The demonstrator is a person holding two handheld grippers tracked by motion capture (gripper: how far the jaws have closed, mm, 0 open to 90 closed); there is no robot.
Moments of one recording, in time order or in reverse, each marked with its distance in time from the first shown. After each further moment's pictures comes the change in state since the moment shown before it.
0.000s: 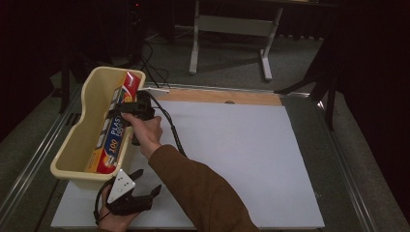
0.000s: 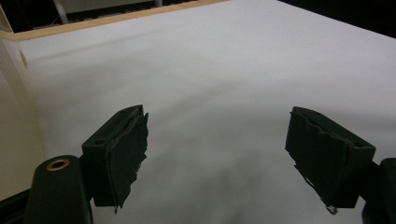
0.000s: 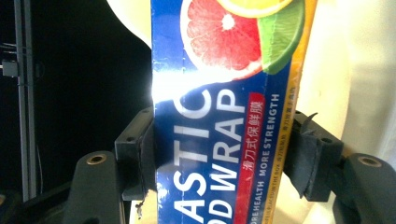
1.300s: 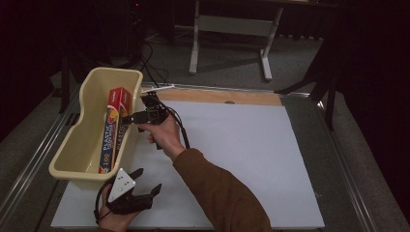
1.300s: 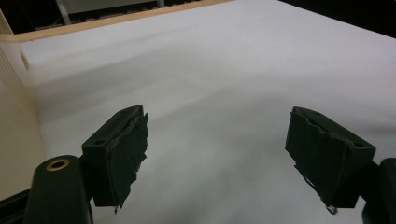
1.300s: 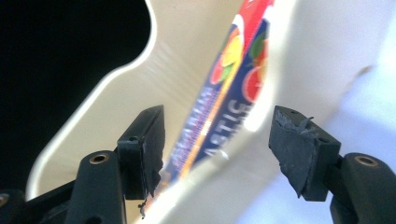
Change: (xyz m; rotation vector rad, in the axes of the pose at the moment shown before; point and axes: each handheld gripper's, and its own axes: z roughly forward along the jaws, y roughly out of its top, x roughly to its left) left arm 0.000 0.002 0.001 0.000 0.008 0.005; right arm -0.010 -0.014 -0.039 -0.075 -0.124 -0.572
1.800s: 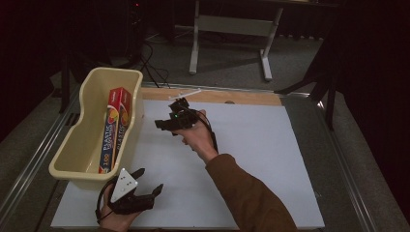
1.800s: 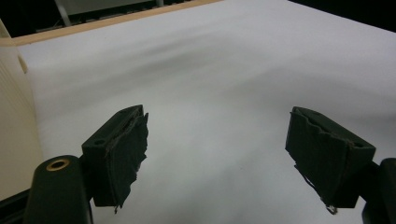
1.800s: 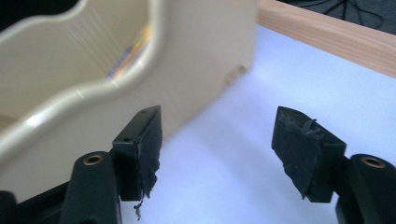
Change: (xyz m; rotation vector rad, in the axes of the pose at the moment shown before) left arm -0.003 0.002 0.002 0.008 0.003 0.017; right arm -0.042 -0.029 -0.067 -0.042 -0.219 -0.245
